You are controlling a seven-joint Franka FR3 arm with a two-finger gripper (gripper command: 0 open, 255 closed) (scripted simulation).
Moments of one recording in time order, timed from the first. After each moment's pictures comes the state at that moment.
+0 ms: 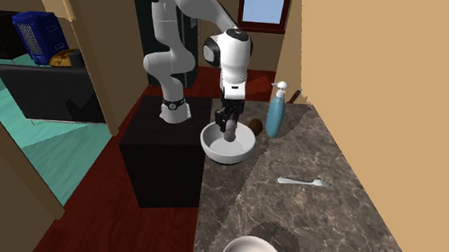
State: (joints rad) arm 0.32 -0.14 0.28 -2.30 0.05 2.16 -0.22
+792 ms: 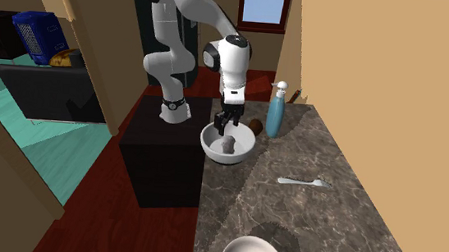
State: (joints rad) arm 0.32 -0.12 0.28 -2.32 0.04 2.21 -0.22
